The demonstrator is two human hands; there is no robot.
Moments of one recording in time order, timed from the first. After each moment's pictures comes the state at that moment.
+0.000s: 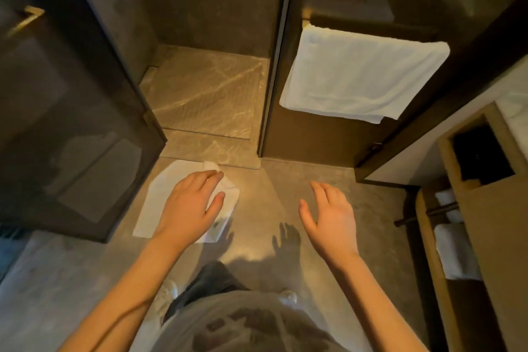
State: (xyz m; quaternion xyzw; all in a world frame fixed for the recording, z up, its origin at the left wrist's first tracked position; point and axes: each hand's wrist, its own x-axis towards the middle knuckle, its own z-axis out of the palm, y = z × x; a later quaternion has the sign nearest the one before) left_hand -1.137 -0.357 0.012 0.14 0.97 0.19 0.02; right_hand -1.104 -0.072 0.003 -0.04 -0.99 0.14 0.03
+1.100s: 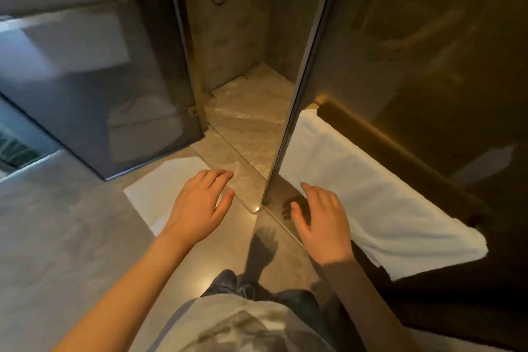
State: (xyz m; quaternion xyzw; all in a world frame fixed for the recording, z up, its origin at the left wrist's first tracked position) left_hand -1.325 -0.062 0.035 -0.18 0.96 0.18 -0.09; right_hand -1.456 0.161 0.041 0.35 -0.92 0.18 0.03
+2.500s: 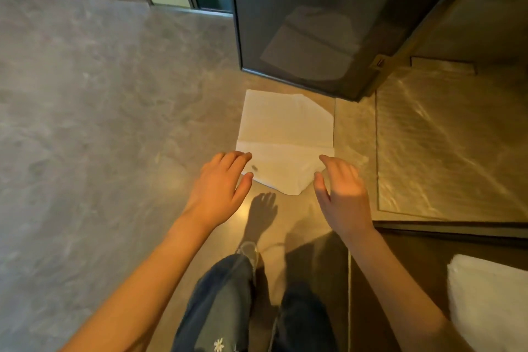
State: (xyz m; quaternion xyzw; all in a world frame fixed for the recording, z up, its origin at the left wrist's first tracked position) left_hand -1.267 -0.147 -0.259 -0.57 0.80 0.17 -0.10; right_hand -1.518 -0.122 -0.270 0.72 -0.66 0.20 -0.10
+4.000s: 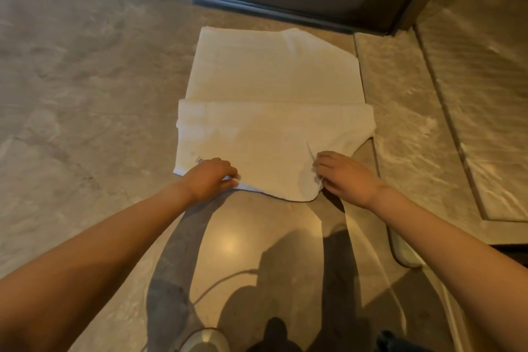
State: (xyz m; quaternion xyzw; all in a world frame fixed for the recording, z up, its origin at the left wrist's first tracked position) left_hand -1.285 -0.280 -0.900 -0.44 0.86 0.26 0.03; right_hand -1.628 -0.238 -0.860 0.90 -0.44 -0.01 -0.10
